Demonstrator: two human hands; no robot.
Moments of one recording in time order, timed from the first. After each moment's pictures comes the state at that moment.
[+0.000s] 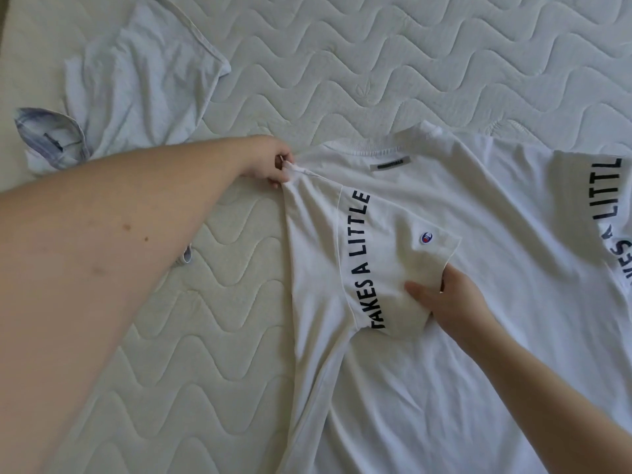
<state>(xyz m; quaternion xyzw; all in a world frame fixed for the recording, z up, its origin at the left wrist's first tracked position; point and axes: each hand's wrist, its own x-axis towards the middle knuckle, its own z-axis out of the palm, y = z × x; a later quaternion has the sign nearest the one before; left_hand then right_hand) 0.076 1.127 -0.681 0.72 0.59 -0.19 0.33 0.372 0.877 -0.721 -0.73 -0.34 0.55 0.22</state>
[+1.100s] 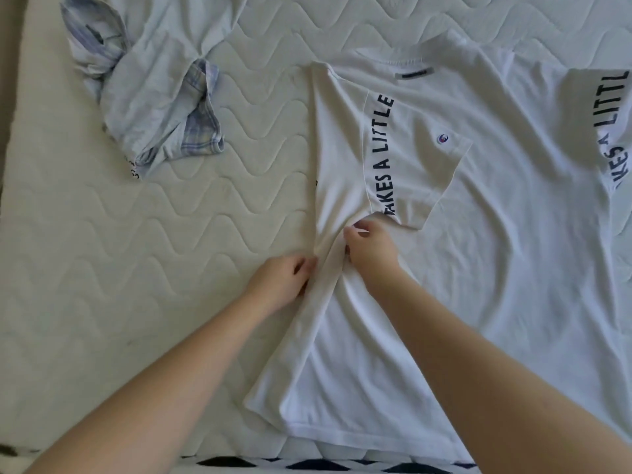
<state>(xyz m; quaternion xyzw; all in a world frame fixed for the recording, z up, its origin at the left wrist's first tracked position) 0.064 0.736 -0.706 0.60 0.68 -0.03 0.41 0.235 0.776 -0.701 -0.73 -0.30 0.57 0.22</state>
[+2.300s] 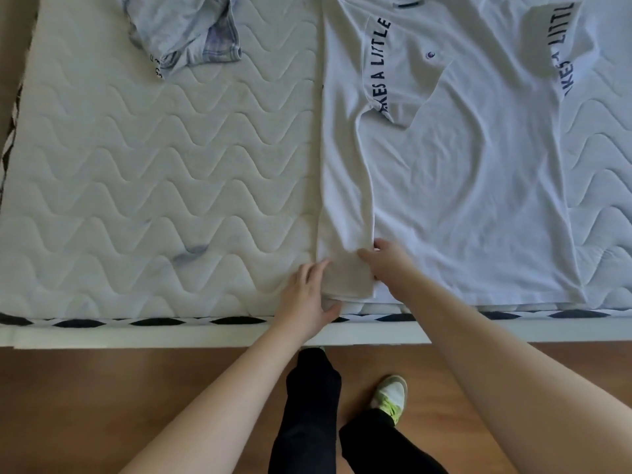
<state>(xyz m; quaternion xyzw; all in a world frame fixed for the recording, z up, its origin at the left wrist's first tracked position) 0.103 0.462 -0.707 0.66 0.65 0.04 0.37 0.274 0.547 -0.690 -0.72 -0.35 0.60 0.09</state>
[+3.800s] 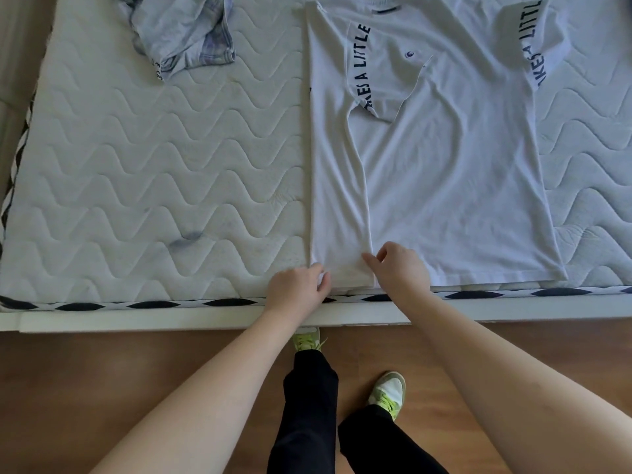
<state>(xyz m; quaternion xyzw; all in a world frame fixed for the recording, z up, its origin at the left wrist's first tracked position) 0.123 0.451 -0.698 0.74 0.65 -0.05 0.18 0.316 0.495 -0.685 -0.76 -0.54 0.36 -0.03</state>
